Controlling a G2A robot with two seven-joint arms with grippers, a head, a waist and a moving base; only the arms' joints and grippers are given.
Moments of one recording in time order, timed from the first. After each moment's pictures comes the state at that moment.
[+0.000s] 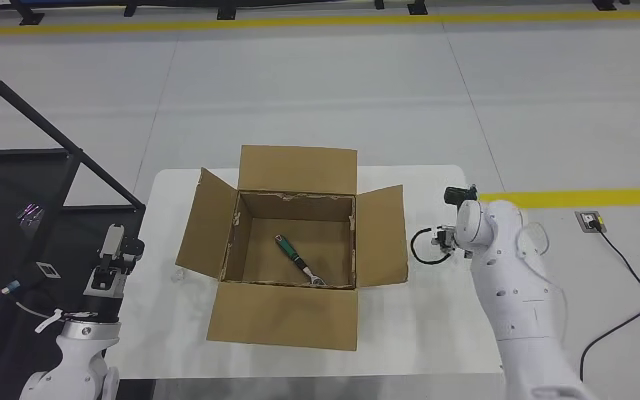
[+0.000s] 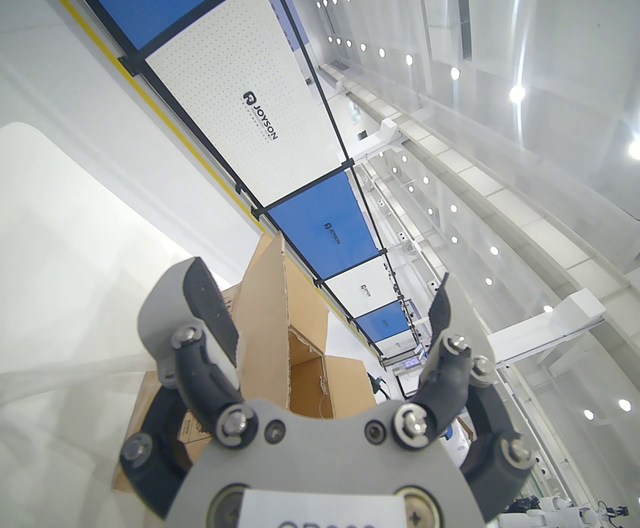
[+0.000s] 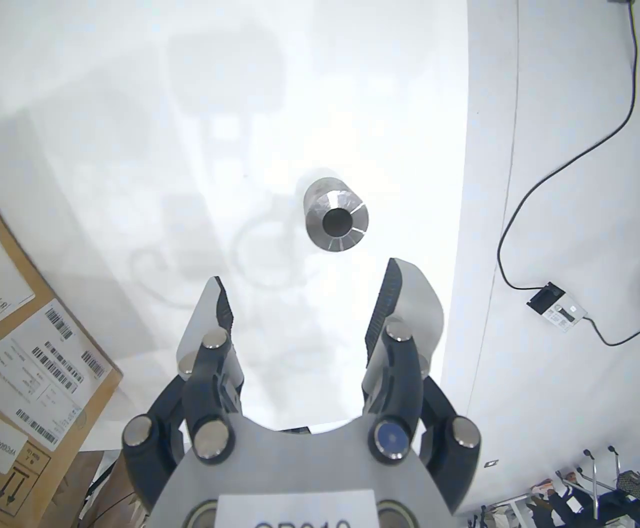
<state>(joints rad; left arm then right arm) 1.49 -1.14 -1.82 -1.83 -0.06 -0.30 -0.10 -0.51 -1.44 1.47 -0.97 -1.45 0.25 1.31</state>
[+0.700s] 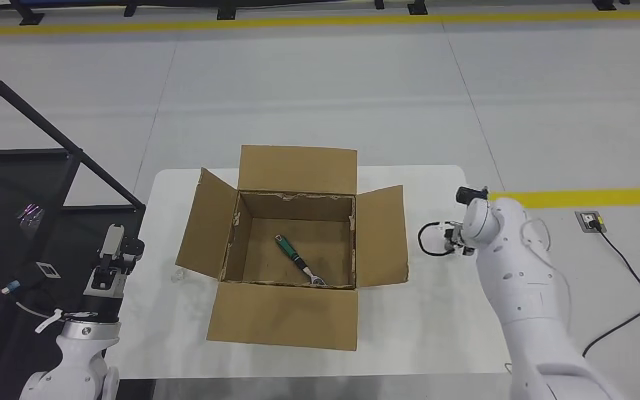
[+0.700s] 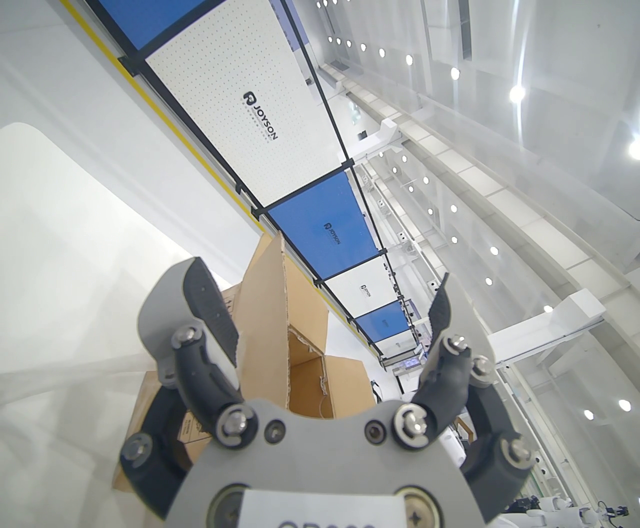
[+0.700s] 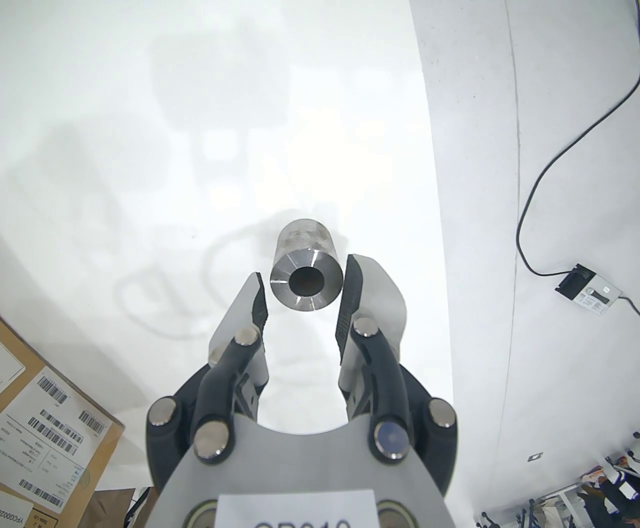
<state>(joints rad) 1.49 -1.14 -1.82 -1.83 -0.06 -0.30 -0.10 -0.40 -1.42 1.50 -0.71 -1.39 0.28 1.15</state>
